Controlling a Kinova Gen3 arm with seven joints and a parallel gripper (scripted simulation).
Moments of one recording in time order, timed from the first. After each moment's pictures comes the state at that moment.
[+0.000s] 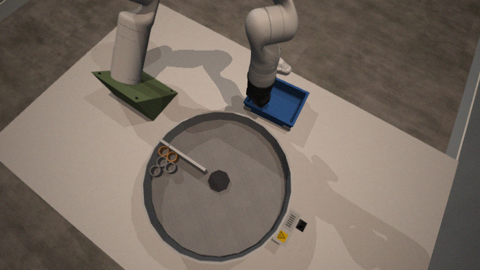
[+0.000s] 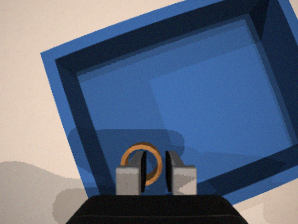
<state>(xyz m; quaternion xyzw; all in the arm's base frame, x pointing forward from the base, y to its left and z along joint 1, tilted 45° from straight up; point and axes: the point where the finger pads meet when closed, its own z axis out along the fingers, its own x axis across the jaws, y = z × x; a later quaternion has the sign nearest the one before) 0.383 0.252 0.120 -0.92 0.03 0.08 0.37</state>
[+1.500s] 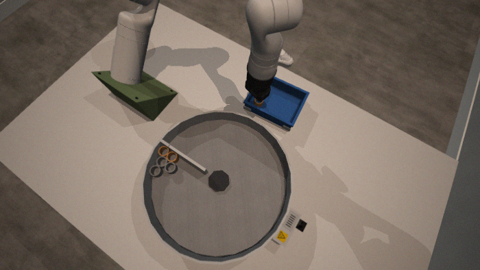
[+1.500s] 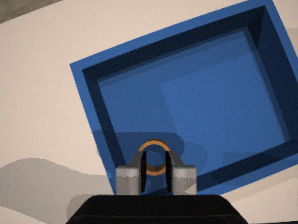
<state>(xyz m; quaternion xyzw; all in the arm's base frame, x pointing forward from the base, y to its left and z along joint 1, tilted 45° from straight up) 0.379 0.229 0.144 -0.92 0.02 0.10 0.37</state>
